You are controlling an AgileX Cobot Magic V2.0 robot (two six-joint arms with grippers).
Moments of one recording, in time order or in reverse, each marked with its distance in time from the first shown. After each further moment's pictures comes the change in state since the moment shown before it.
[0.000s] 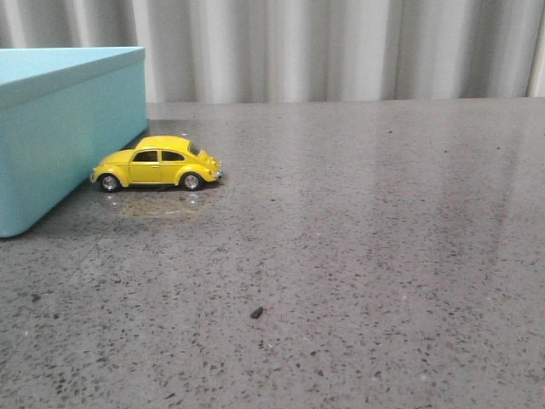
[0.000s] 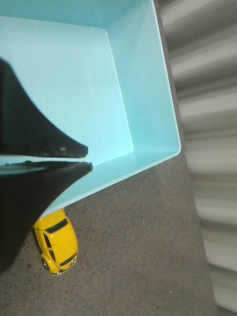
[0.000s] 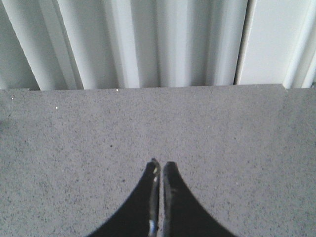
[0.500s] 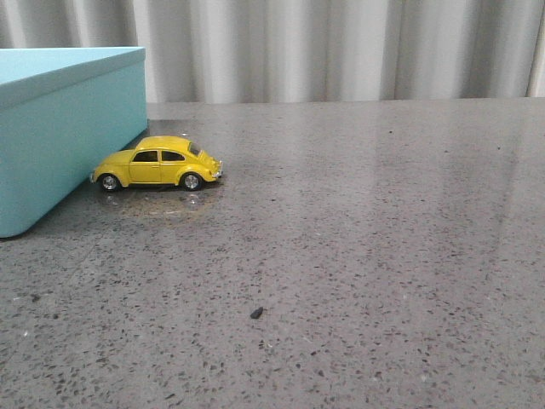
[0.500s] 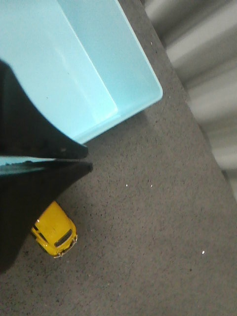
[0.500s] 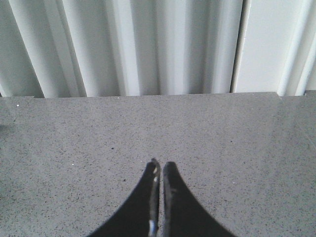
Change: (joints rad) left arm -0.019 0.315 -0.330 -0.248 0.172 0.406; right arm 0.000 -0.148 0.092 0.000 -0.023 0.000
